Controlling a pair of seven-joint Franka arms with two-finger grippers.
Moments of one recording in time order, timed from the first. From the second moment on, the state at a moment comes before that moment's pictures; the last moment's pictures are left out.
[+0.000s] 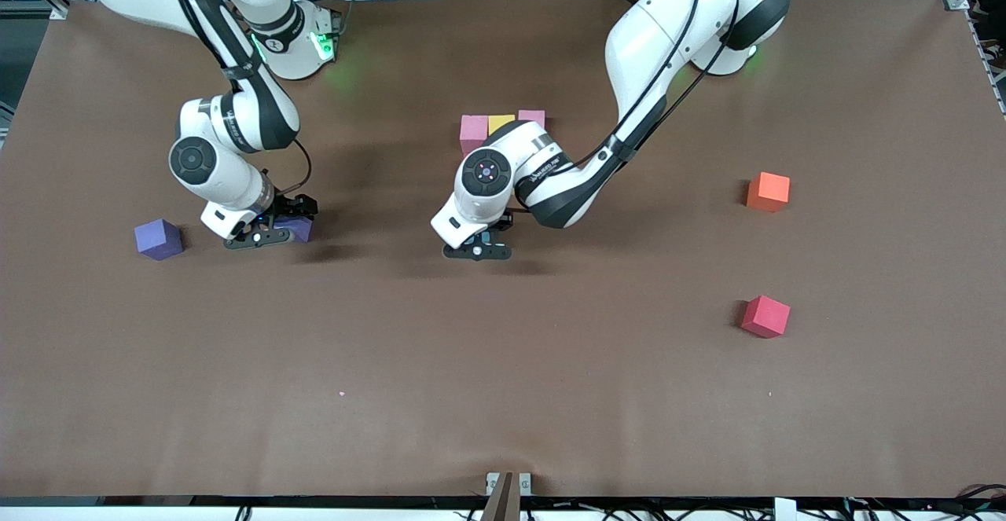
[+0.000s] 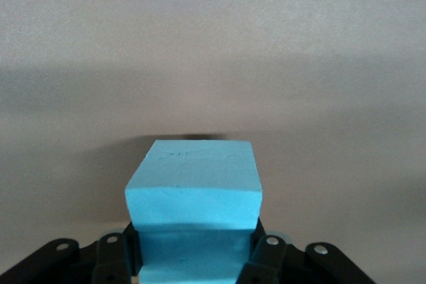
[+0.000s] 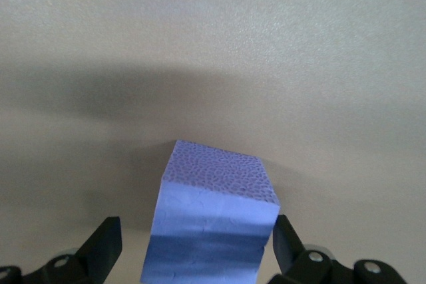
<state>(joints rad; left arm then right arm) -0.59 0.98 -0.40 -1.18 0.15 2.12 -0.88 0.06 0.25 0.07 -2.41 -0.04 2.54 0.01</state>
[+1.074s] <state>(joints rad) -0.61 1.00 -0.38 -1.18 0.12 2.10 -0.88 0.06 0.27 0.07 -2.41 -0.04 2.56 0.01</state>
